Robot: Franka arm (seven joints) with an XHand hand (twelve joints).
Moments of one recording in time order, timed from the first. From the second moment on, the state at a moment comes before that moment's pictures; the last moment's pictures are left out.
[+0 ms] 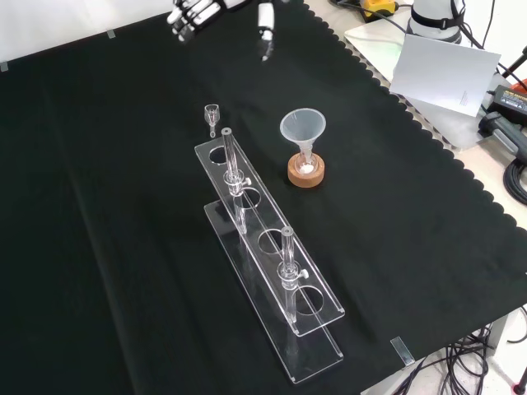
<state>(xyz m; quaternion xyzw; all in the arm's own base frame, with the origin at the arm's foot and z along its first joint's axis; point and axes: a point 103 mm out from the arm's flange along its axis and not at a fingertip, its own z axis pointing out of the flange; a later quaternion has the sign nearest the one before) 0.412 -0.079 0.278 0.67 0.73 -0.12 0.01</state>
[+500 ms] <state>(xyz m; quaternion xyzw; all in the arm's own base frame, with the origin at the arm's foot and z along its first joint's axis) 0.374 0.010 0.309 0.63 0.77 -0.10 -0.03</state>
